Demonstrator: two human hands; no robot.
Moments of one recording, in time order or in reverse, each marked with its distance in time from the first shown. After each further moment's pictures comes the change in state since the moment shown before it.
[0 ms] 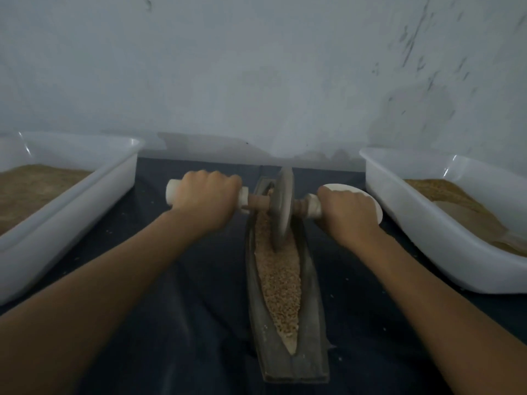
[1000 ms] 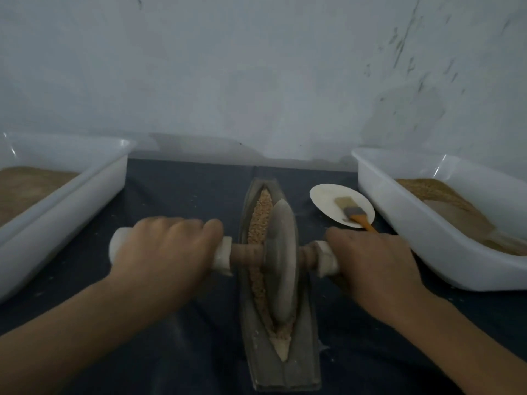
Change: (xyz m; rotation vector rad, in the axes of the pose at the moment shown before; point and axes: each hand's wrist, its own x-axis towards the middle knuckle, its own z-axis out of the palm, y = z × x) left_hand -0.098 0.000 -0.046 -0.056 0.114 0.186; right_hand -0.082 -0.011 -0.075 0.042 -0.087 -0.154
